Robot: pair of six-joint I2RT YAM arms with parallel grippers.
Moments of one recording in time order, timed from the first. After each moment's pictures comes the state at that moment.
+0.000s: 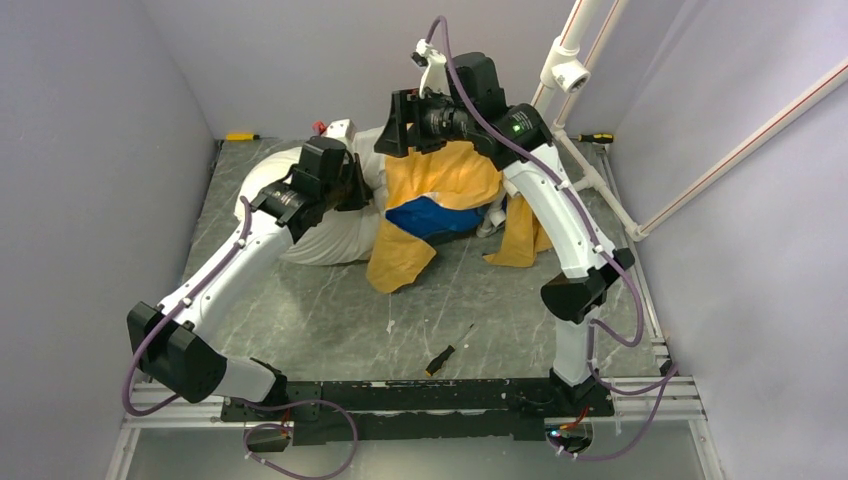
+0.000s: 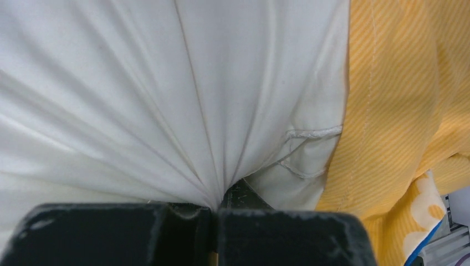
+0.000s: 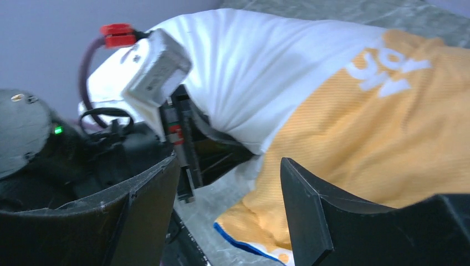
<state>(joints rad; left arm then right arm) -0.51 1.39 1.38 -0.54 -0.08 -0.50 0.63 1.94 2.45 -0.93 -0.38 0.36</state>
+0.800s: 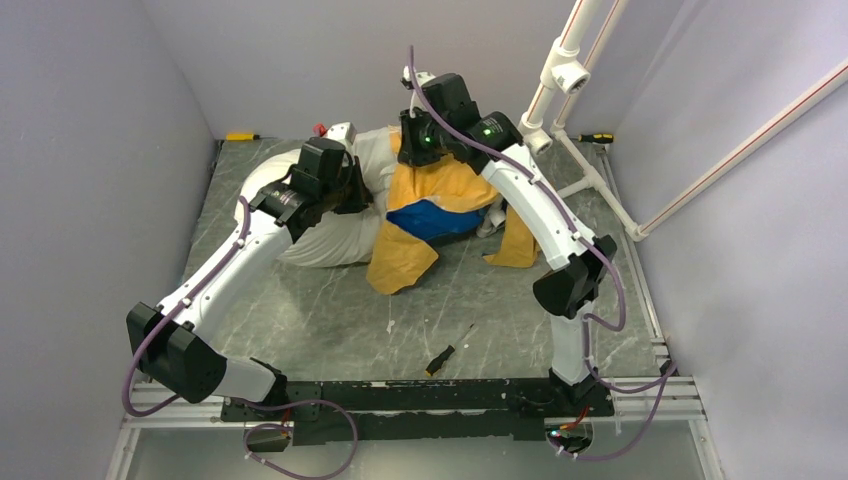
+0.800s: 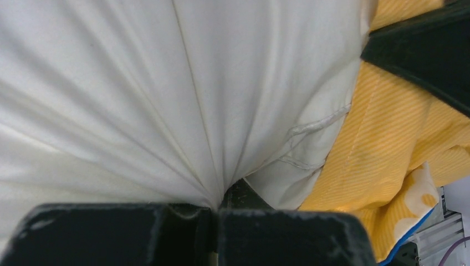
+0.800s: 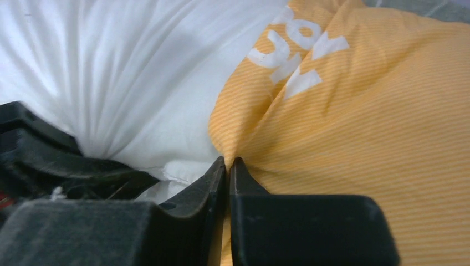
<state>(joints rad) -0.50 1.39 1.38 -0.58 -0.04 -0.50 0.66 2.01 2.35 -0.94 -0.09 0.26</state>
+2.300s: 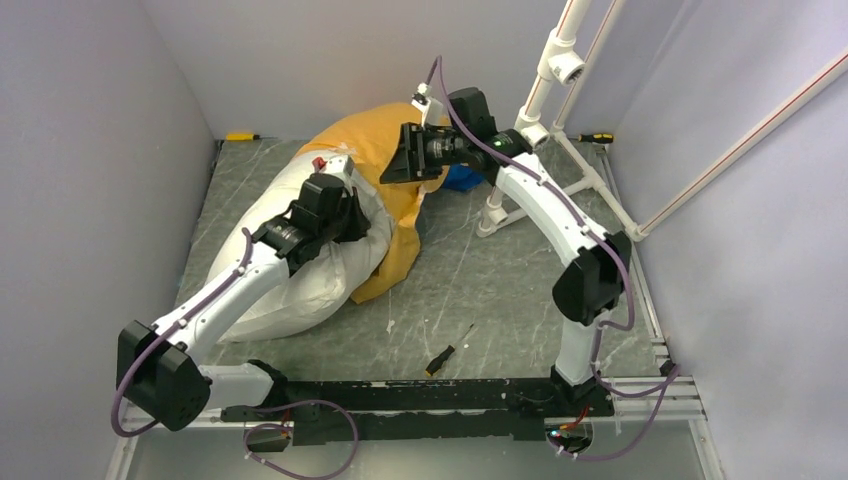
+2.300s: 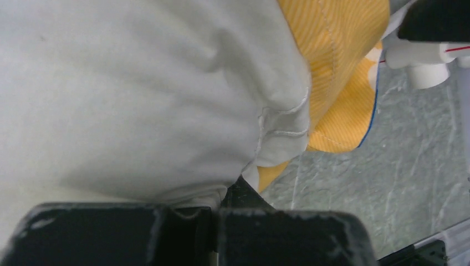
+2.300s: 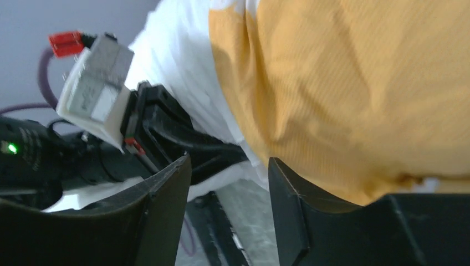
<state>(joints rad) -0.52 1.26 1.09 -0.43 -0.09 -0.50 0.55 1.92 1.96 -0.56 -0.73 0.51</state>
